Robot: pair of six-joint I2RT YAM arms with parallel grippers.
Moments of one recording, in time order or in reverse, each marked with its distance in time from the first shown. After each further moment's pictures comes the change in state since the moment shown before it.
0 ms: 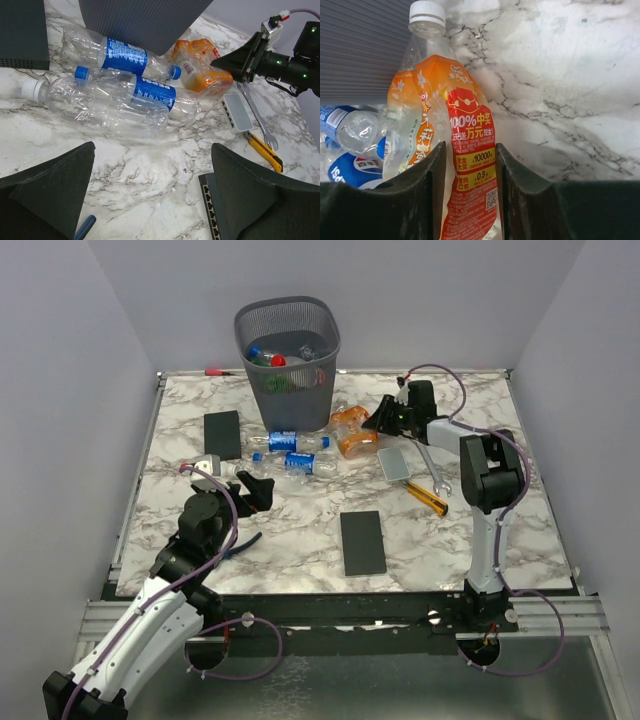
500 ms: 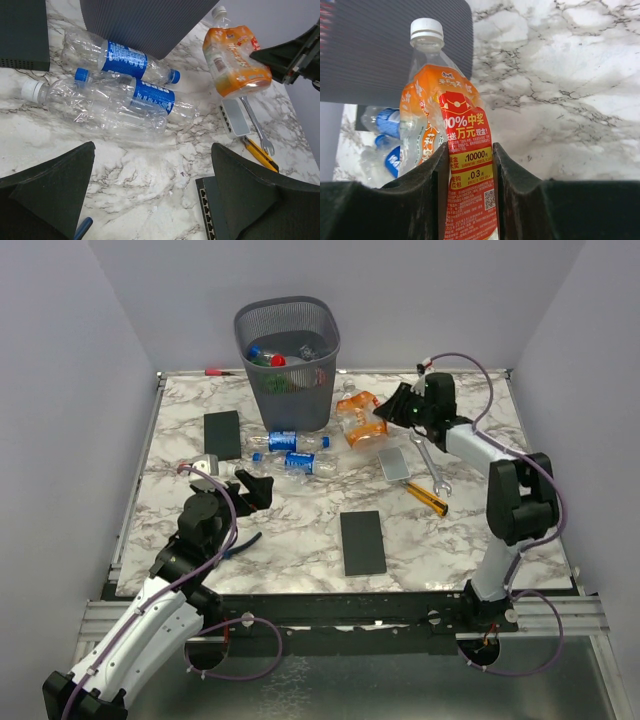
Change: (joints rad) left arm -0.003 0.000 0.000 0.004 -0.014 -0.016; right arm 0.000 -0.289 -0.182 0.035 0.073 0.055
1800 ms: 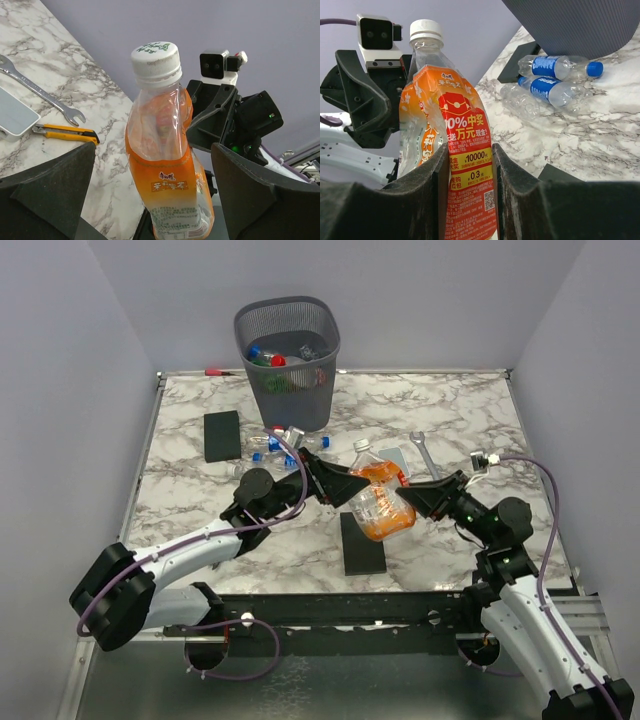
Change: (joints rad) left arm -0.274 0.661 0.159 0.897 0.531 -0.277; right arm 0.023 -1.382 -0.990 0.228 -0.243 0.280
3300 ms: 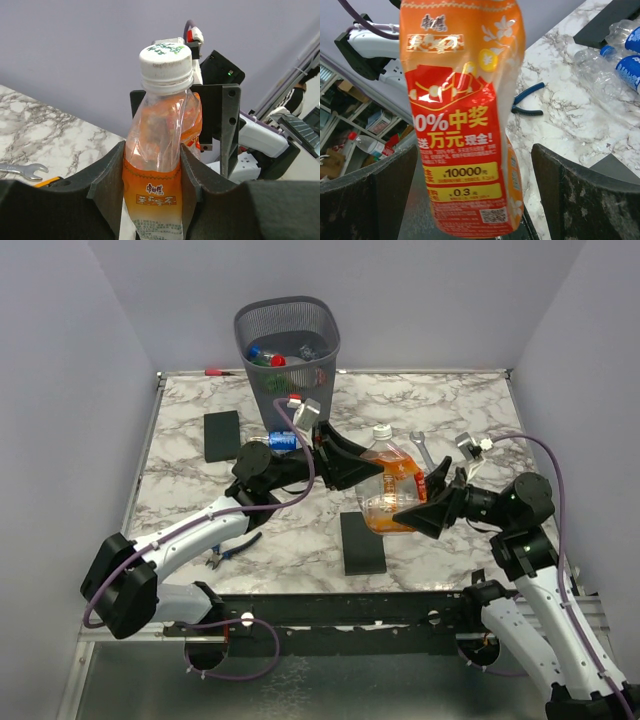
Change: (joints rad) left arm 0.008 0.087 0.276 0.040 0.331 0.083; right arm 0.015 0.068 0.315 -0.279 -0.414 -0.092
